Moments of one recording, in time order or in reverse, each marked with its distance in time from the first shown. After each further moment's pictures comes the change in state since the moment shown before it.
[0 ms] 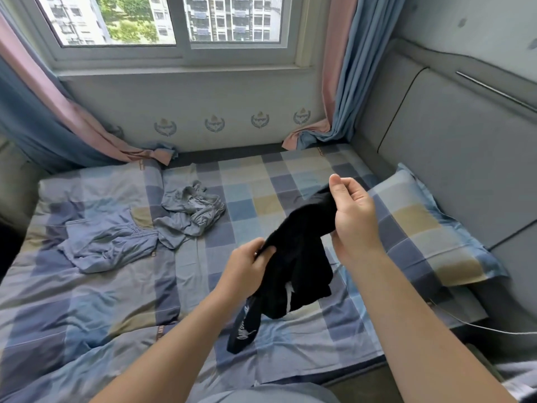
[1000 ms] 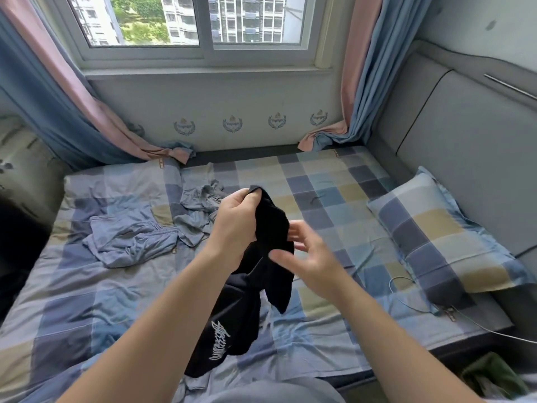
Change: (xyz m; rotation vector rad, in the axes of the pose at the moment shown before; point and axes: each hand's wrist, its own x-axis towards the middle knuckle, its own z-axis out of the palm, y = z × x) left_hand -0.004 0.075 -0.117 -0.581 0.192 -0.229; right_hand -0.057 0.068 0.068 -0.495 -0.588 -0.040
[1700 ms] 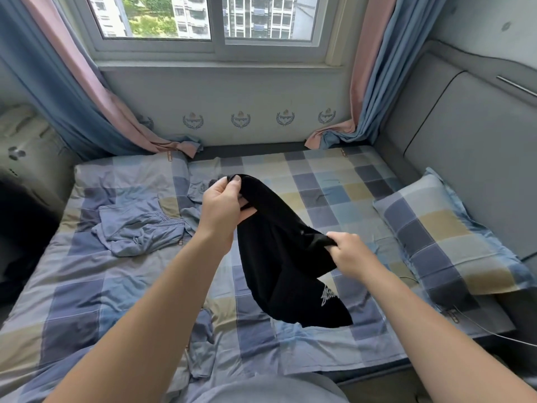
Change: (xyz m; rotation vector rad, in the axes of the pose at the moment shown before) left_hand 0.021 -0.015 -0.041 -0.207 0.105 -0.012; right_hand 0.018 0.056 -0.045 -0.661 0.037 0.318
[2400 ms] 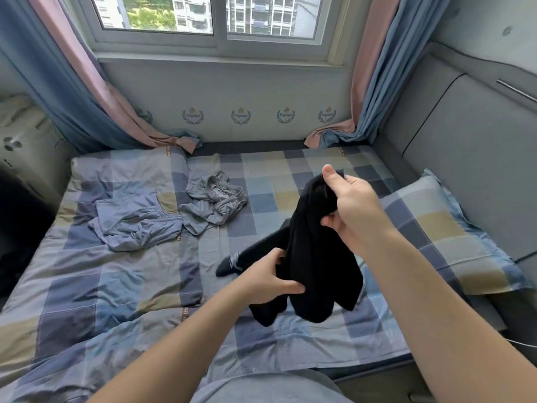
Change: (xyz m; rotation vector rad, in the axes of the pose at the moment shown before) left_hand -0.029 -0.115 -0.018 0.893 -0.591 -0.174; right_hand -0.034 -0.121 -0.061 1.090 0.157 0.071
